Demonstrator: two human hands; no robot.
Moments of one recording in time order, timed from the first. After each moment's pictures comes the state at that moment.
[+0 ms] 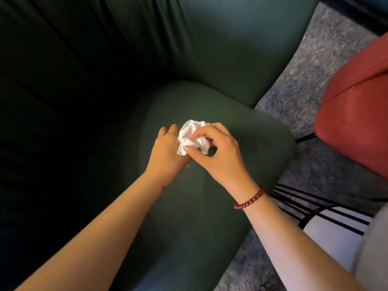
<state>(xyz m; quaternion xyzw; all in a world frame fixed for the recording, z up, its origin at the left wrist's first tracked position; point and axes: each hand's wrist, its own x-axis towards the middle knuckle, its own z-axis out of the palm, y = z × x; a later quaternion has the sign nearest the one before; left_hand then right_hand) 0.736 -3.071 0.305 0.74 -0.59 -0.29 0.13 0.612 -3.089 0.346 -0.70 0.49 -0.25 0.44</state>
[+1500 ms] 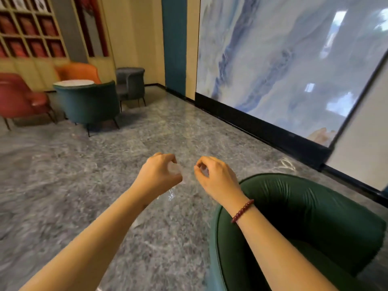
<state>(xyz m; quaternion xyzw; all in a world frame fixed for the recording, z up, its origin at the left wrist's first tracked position) 1.156 -2.742 0.770 0.83 -0.46 -0.01 0.31 1.029 -2.843 0.756 -0.91 0.25 -0.29 0.17</state>
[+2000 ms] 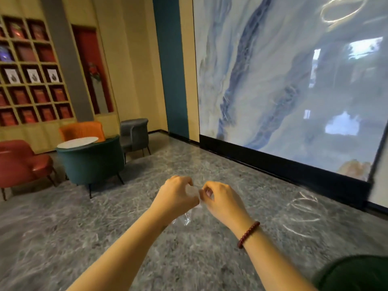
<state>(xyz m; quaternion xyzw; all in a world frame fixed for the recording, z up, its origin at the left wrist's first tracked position) 1.385 -2.909 0.828 0.81 -0.51 0.02 0.29 1.279 -2.999 0.790 -0.89 0.29 -0.31 0.17</state>
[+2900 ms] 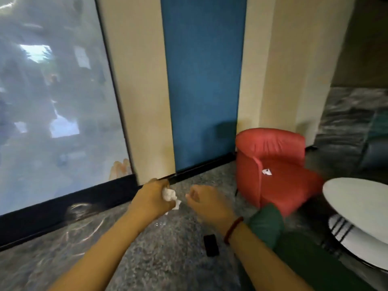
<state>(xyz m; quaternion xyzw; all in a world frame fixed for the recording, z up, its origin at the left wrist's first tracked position) 1.224 -3.519 0.811 0.30 -0.93 -0.16 0.17 1.104 -3.414 0.779 -0.50 0.81 -0.30 0.02</state>
